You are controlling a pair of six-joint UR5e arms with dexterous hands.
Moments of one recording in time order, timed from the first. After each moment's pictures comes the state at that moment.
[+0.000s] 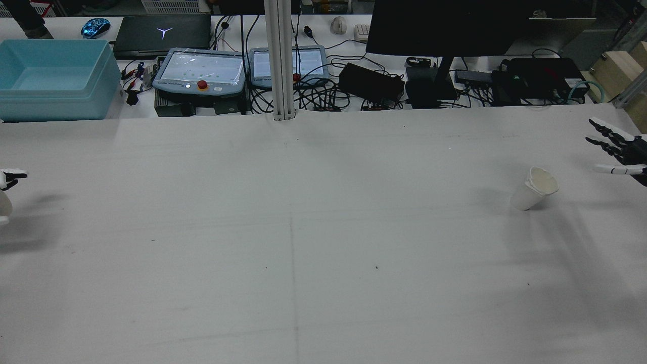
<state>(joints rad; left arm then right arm) -1.07 -1.48 -1.61 -0.15 1.53 0.28 1.29 -1.64 1.38 -2.89 -1.53 -0.51</state>
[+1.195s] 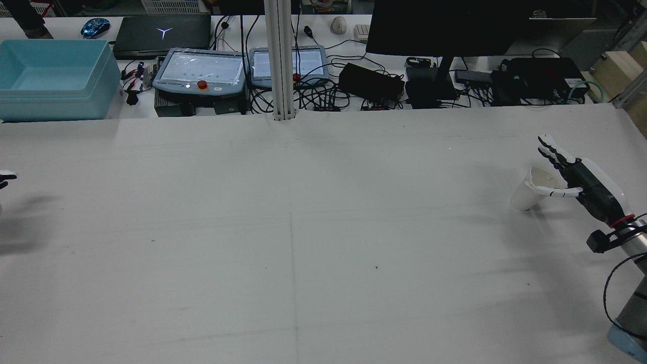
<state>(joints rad) -1.08 -1.46 -1.59 -0.17 1.53 0.28 0.91 -1.65 1.41 -2.77 -1.07 -0.56</state>
